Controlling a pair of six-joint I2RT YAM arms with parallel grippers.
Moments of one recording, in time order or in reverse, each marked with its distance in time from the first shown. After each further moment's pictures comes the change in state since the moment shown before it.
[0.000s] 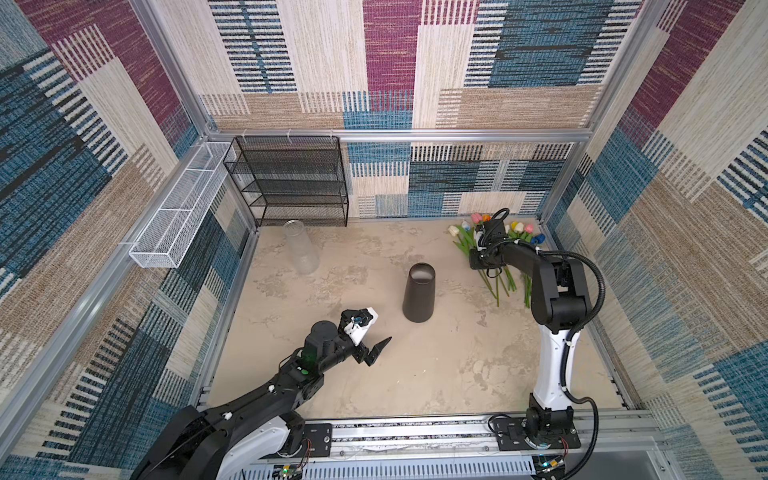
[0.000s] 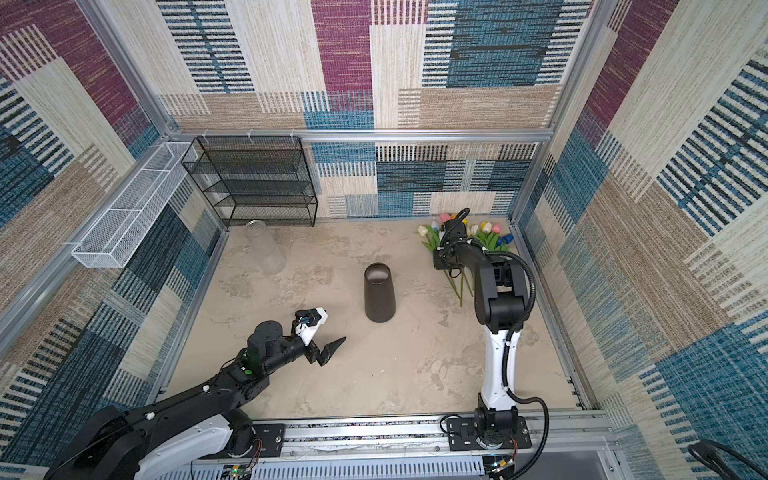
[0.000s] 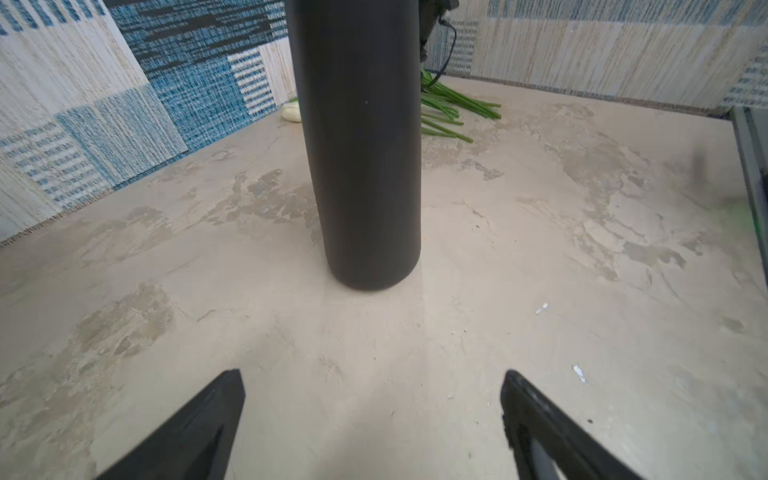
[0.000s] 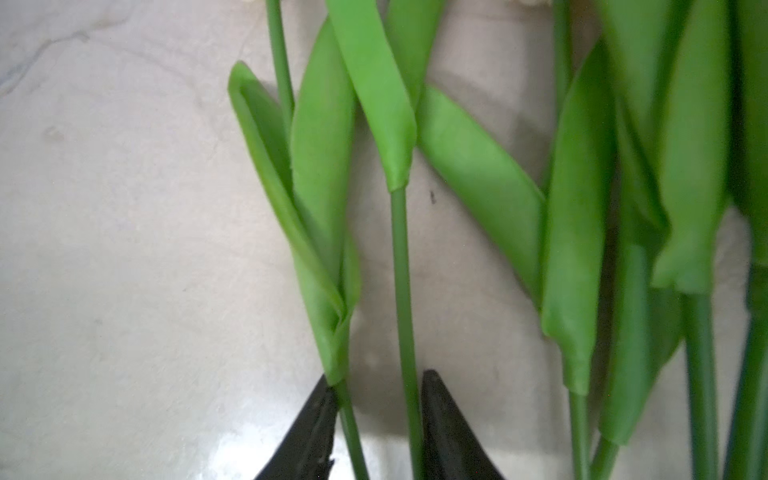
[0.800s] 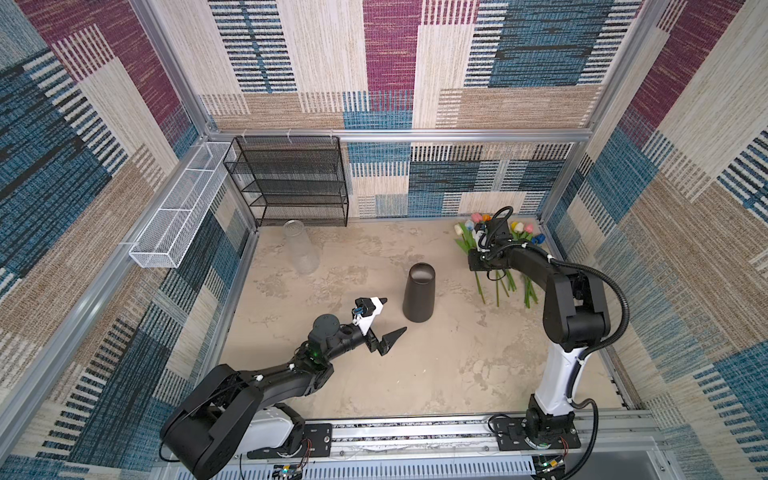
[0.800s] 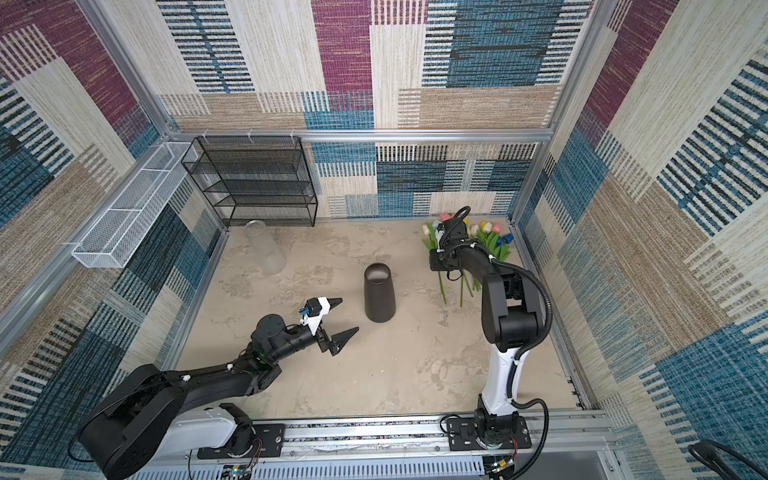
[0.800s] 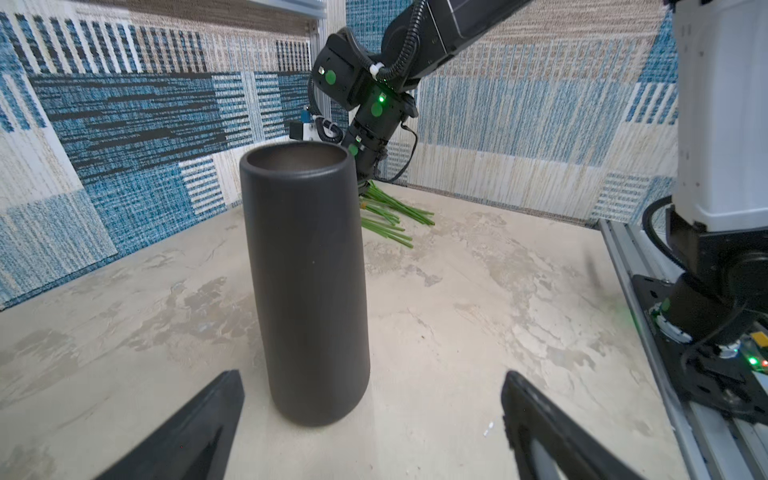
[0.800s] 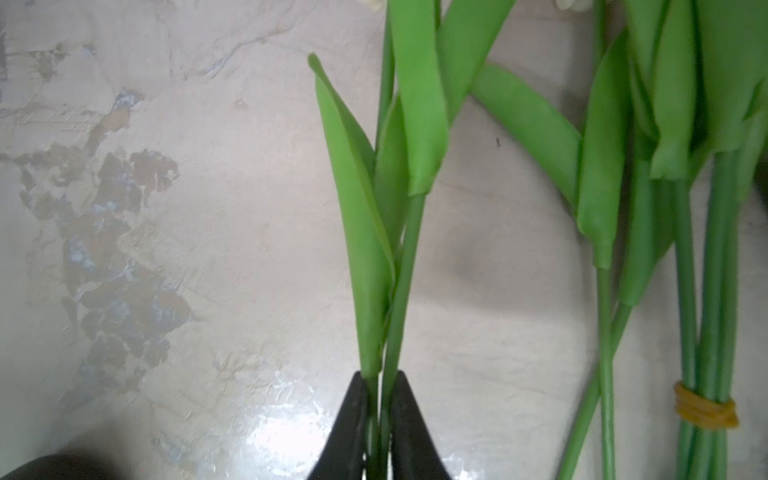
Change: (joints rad) left arm -0.002 0.220 0.040 0.464 0.182 -0.170; right arm 0.044 -0.230 -0.159 -0.035 -0.078 0.045
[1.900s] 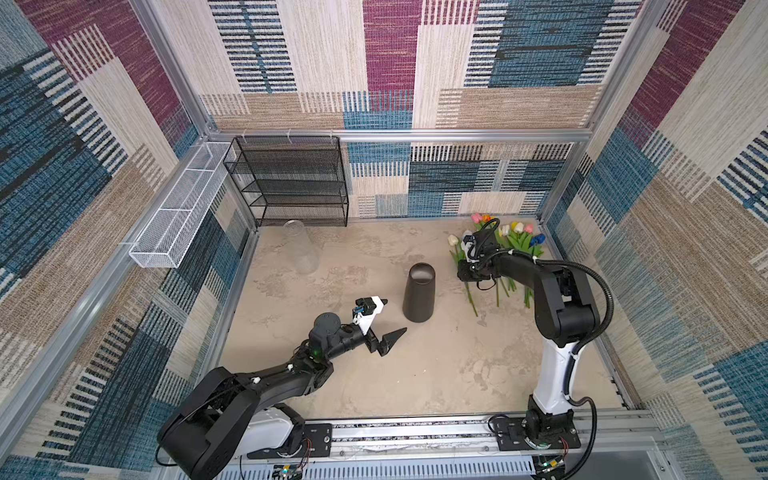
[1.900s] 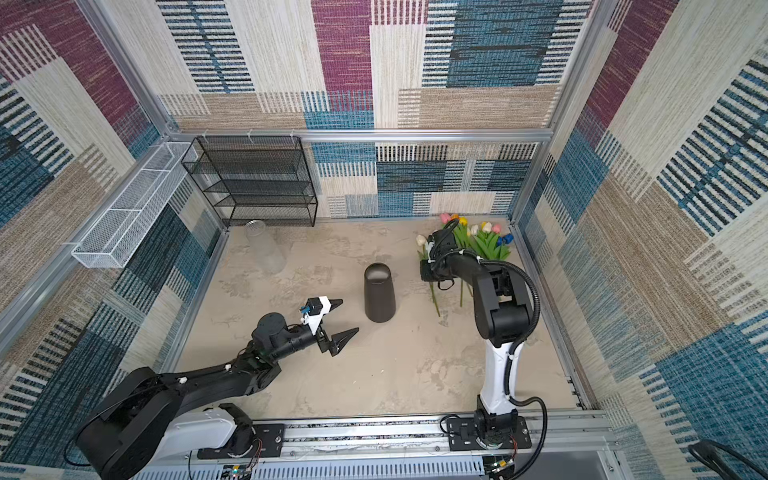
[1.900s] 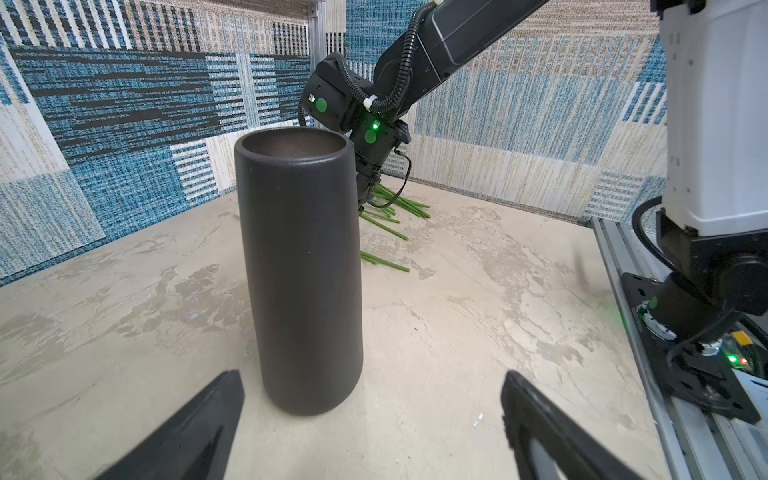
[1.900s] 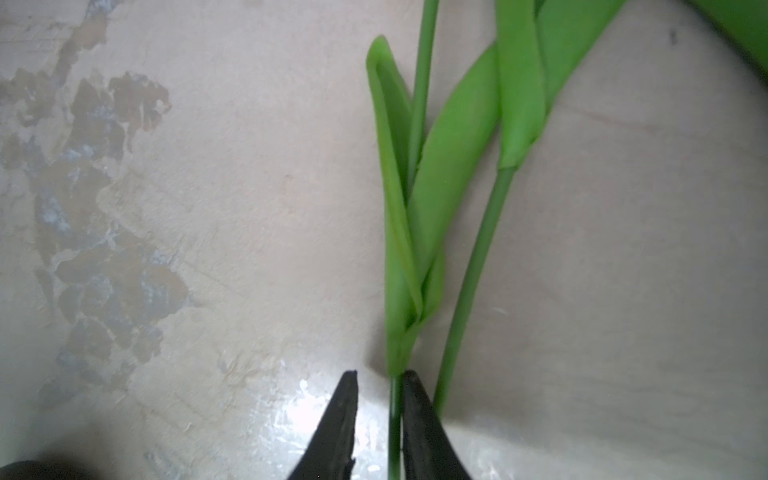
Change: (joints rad) left arm 0.000 -0.013 0.013 -0.067 0.009 -0.018; right arm 0.047 0.084 -0.051 0.076 -0.042 0.040
